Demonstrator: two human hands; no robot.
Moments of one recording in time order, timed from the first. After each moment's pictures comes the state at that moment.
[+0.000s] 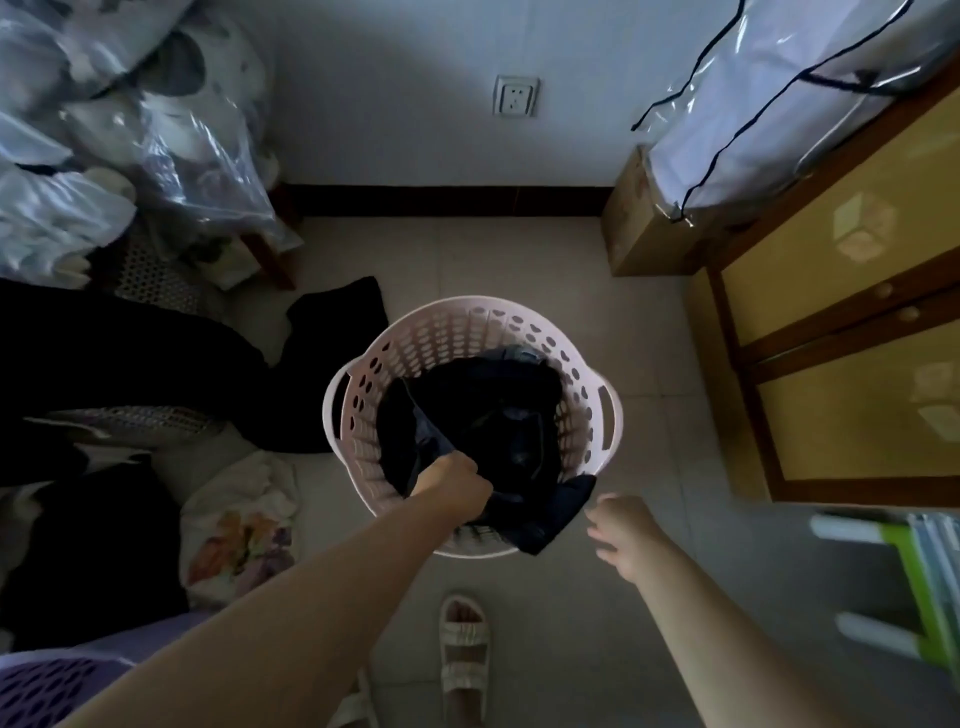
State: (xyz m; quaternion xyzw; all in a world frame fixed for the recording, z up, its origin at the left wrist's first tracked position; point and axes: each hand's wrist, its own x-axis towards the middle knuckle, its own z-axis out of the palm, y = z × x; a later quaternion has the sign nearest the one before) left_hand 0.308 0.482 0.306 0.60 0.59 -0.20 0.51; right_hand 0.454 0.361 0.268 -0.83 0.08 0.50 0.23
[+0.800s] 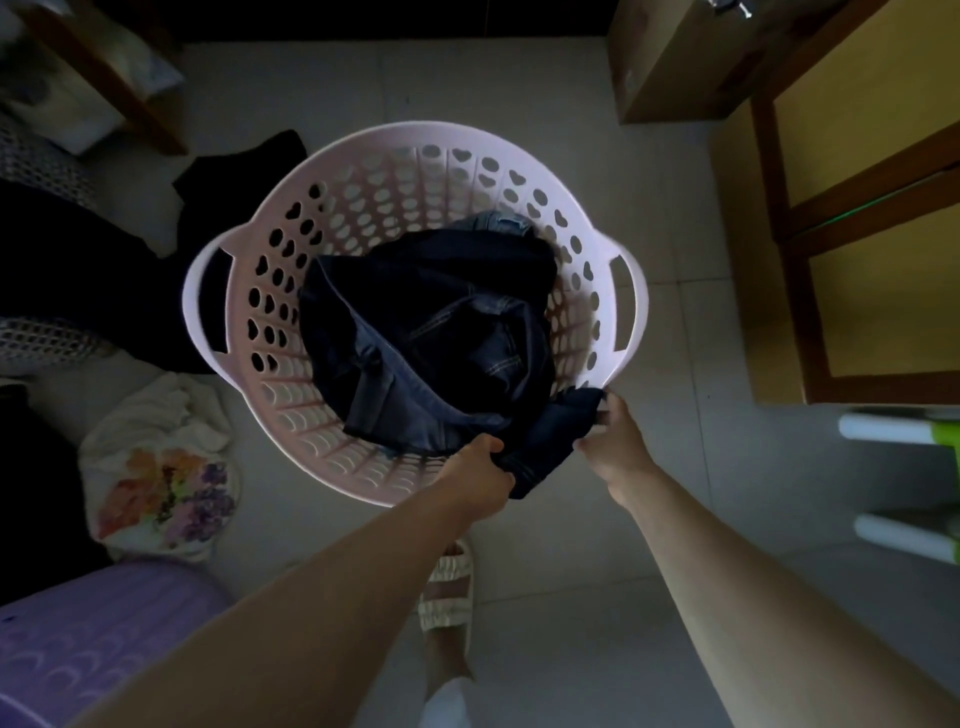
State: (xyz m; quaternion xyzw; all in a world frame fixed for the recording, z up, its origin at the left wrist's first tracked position) left_hand 0.345 0.411 0.124 0.53 0.54 -0.25 0.60; right_hand 0.487 0.339 0.096 -0.84 -0.03 0.48 0.25
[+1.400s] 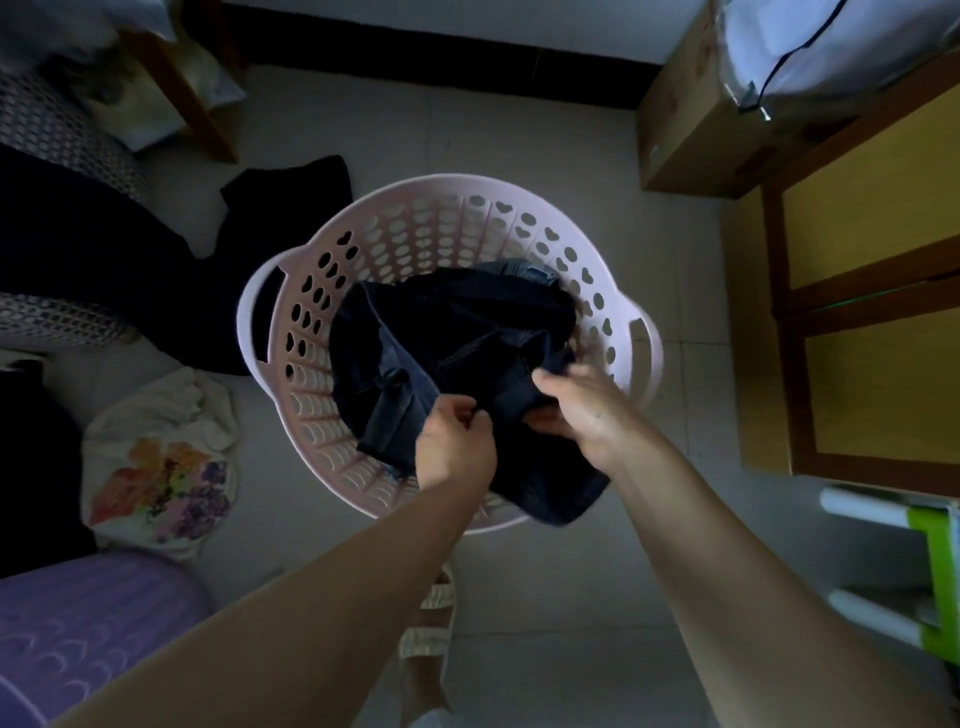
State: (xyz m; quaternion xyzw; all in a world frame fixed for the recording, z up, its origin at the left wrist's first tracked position) left_hand 0.341 0.455 0.165 0.45 0.71 0.04 0.54; right_hand 0.465 0.444 0.176 -0.77 -0.05 0.56 0.32
